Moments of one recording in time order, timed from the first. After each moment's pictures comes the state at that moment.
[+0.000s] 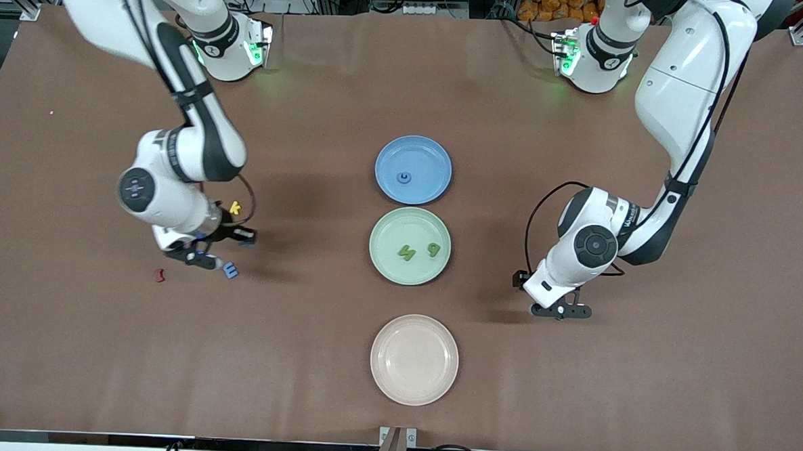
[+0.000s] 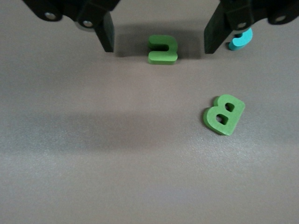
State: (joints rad) left arm -0.12 0.72 -0.23 -1.71 0.23 2.41 -0.45; right arm 0.28 0.40 -0.04 -2.04 0.26 2.37 0.31
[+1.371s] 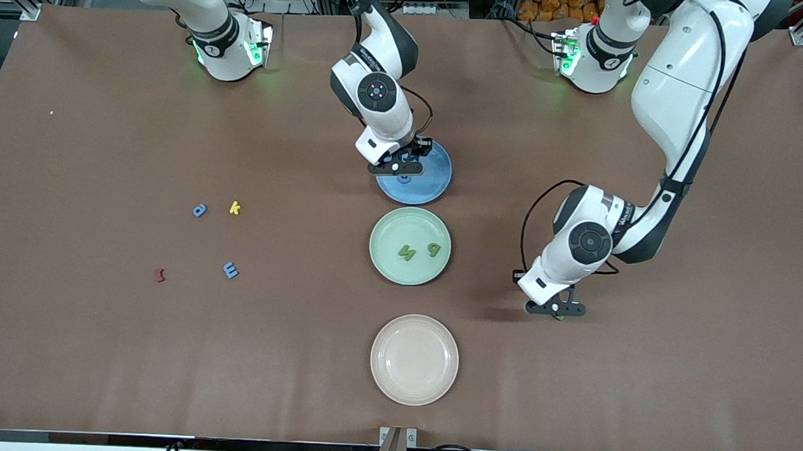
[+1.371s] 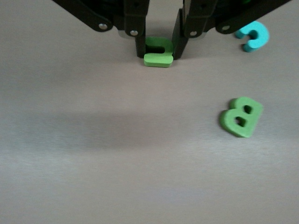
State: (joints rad) left arm -0.14 0.72 -0.23 -1.72 0.23 2.42 -0.45; right arm 0.93 0.48 0.01 -1.95 0.35 2.43 0.70
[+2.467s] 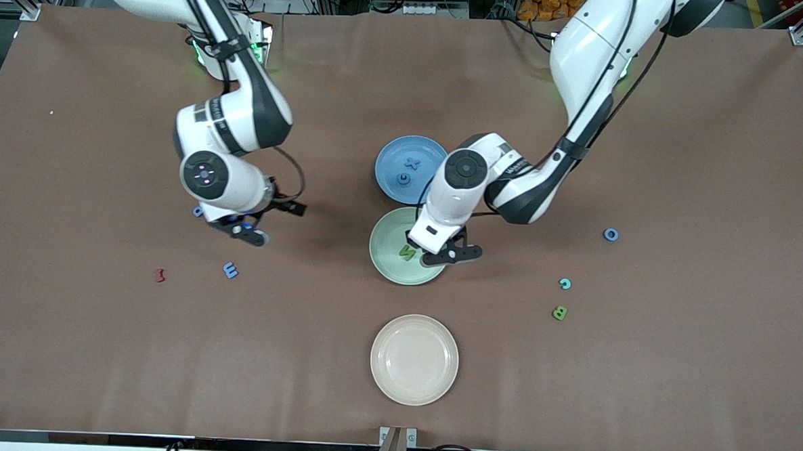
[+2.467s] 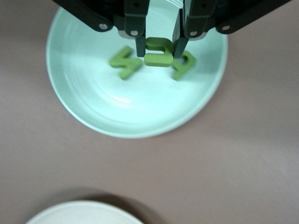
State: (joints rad) left arm -0.45 0.72 -0.31 -1.60 0.23 2.43 -1.07; right arm 0.43 0.34 -0.06 -1.91 0.10 1.99 0.70
